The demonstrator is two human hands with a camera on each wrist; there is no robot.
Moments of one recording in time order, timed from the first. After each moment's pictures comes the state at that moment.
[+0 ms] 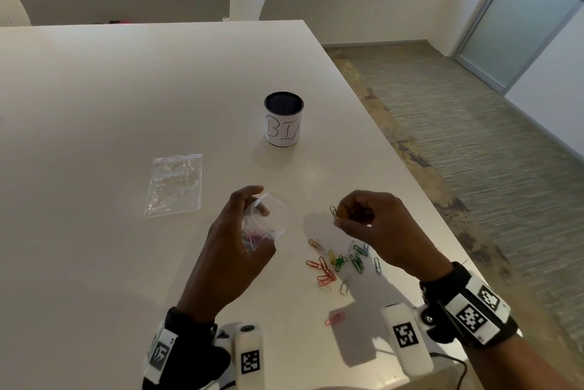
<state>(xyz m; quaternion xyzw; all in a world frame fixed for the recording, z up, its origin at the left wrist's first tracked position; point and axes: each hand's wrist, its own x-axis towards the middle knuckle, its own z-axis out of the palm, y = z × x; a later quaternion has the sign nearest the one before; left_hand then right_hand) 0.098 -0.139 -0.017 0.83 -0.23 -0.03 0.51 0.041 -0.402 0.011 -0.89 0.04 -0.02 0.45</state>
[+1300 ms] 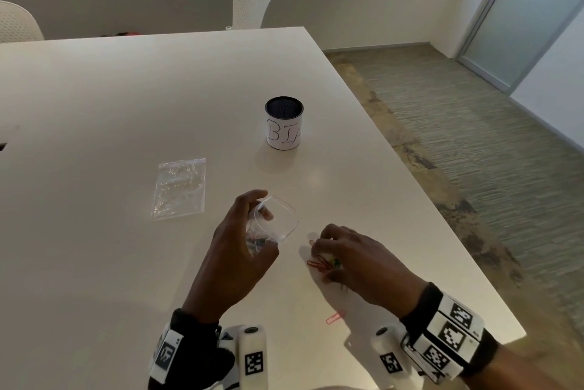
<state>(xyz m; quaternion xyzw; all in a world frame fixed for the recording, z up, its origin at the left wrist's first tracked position) 0.092 -0.140 -0.016 0.83 -0.24 -0.03 0.50 0.022 -0.371 -0.017 -0.98 -0.10 0.11 0.16</state>
